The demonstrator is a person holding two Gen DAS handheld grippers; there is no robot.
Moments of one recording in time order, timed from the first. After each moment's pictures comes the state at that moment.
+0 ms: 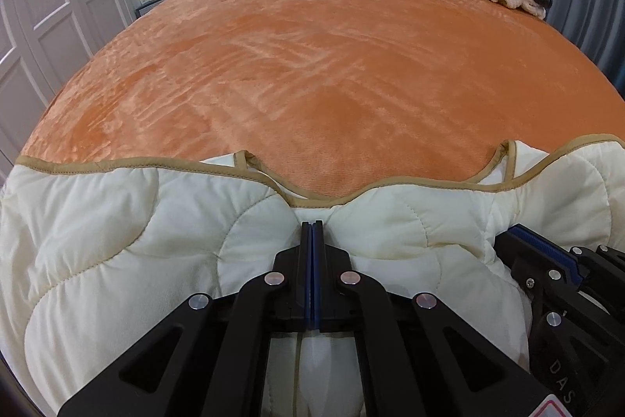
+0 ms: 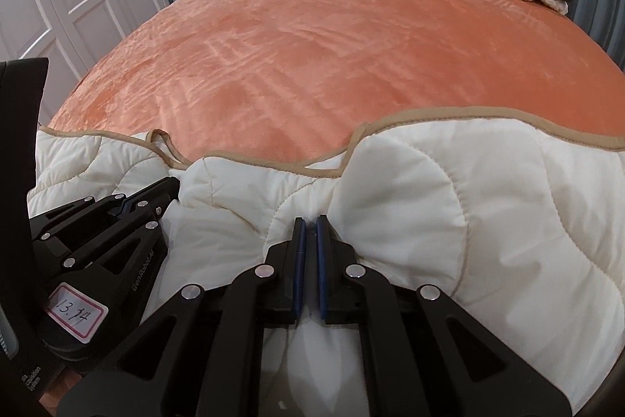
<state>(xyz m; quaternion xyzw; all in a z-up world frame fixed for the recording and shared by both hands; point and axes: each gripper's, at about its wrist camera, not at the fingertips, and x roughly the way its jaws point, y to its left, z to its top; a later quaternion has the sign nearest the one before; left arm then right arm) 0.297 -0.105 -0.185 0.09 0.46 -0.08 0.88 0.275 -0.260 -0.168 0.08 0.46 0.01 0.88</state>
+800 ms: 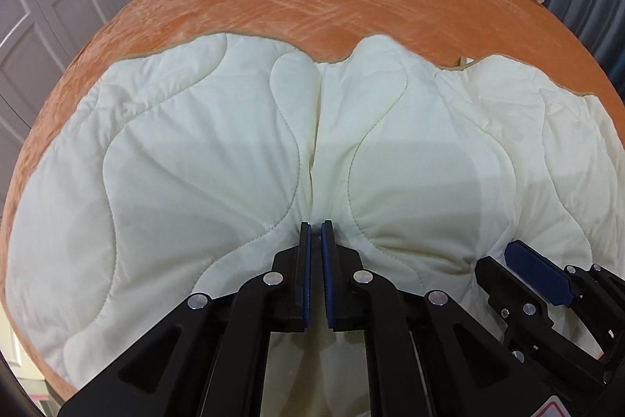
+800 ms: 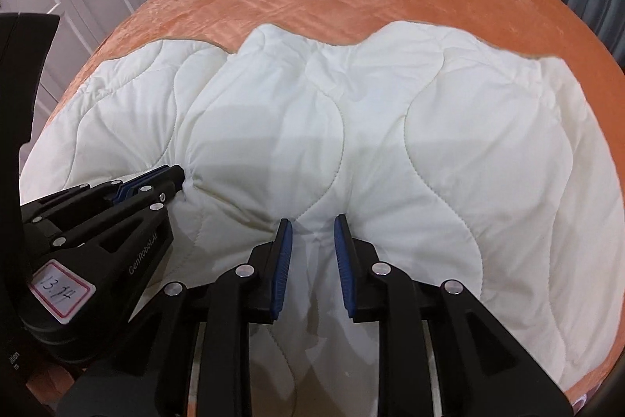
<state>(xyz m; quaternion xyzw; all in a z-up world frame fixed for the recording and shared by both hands) 0.198 -0.073 -0.156 0.07 0.52 -0.07 0.85 0.170 -0.226 -0.142 0.08 0.51 0.01 0.86</state>
